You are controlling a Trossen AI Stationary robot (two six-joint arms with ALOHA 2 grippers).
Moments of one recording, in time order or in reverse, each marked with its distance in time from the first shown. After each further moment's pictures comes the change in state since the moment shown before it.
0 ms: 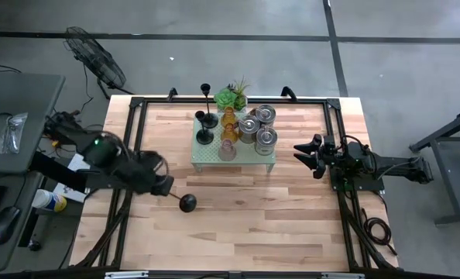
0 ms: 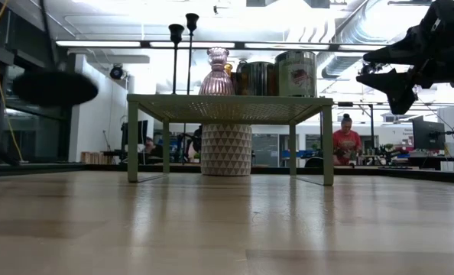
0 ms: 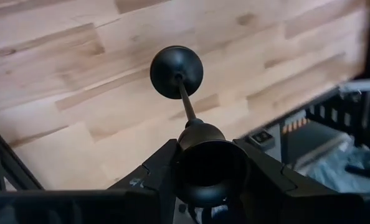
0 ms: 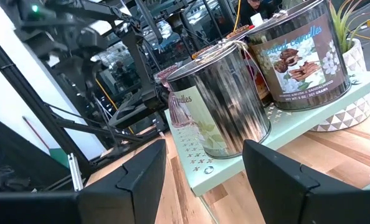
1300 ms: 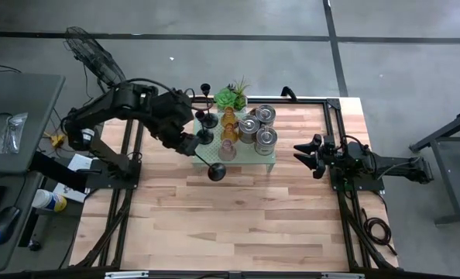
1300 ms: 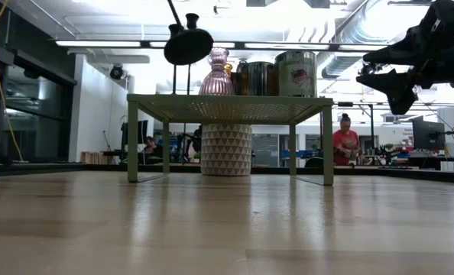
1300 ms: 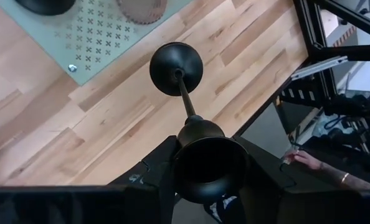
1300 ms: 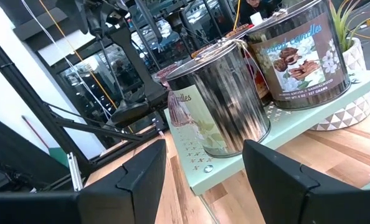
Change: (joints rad) left arm 0.596 0.336 0.624 -0.231 0.323 0.844; right arm 0.000 0.004 0.000 0.000 0.000 0.000
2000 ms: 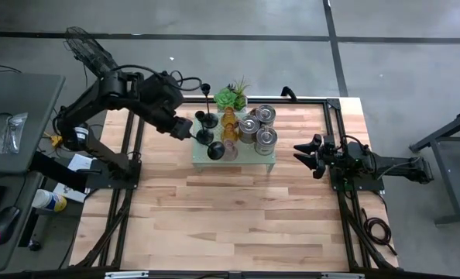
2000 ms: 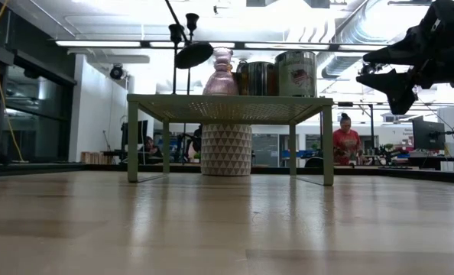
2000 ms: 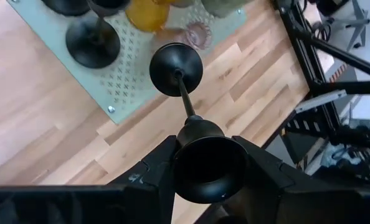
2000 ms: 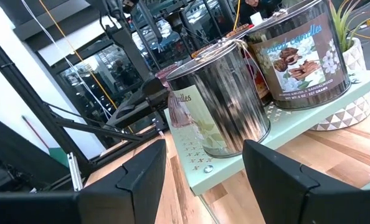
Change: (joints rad) left arm 0.120 -0.063 -0.001 -0.001 -0.064 0.113; right arm 0.000 0.000 0.000 0.000 0.000 0.000
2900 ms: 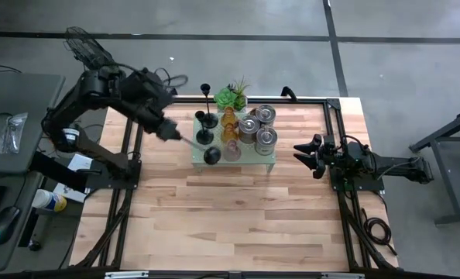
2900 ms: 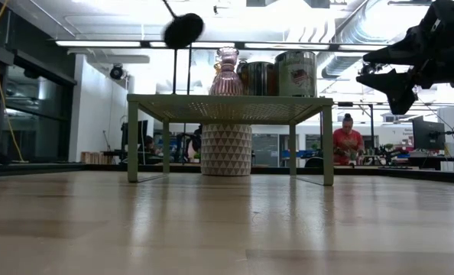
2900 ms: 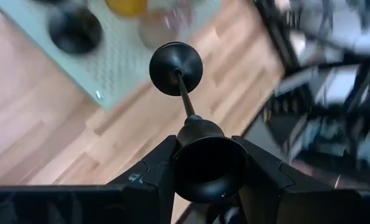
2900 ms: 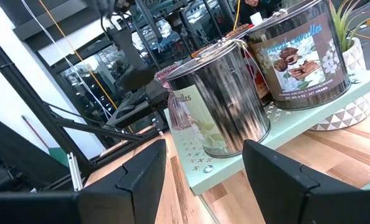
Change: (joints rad) left arm 0.008 -0.088 -0.033 0.005 0.082 0.044; right arm 0.000 0.000 0.000 0.000 0.000 0.000
